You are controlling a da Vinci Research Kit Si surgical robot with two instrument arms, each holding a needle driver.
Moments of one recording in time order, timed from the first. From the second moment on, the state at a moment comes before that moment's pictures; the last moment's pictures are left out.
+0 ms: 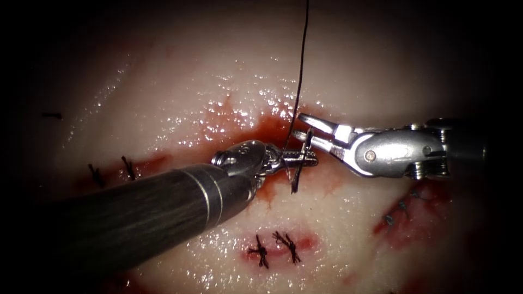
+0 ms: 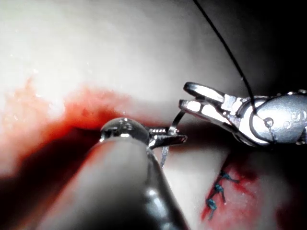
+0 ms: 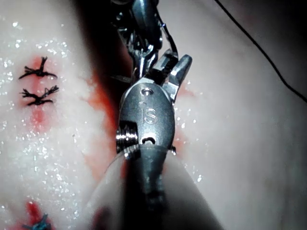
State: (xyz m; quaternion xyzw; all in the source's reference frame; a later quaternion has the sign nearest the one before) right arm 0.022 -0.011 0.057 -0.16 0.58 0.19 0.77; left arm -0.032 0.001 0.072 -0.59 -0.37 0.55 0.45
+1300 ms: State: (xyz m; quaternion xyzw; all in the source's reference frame) right arm 0.019 -0.009 0.063 0.19 0.46 0.46 0.73; left arm -0.028 0.002 0.069 -0.61 -0.29 0.65 0.35
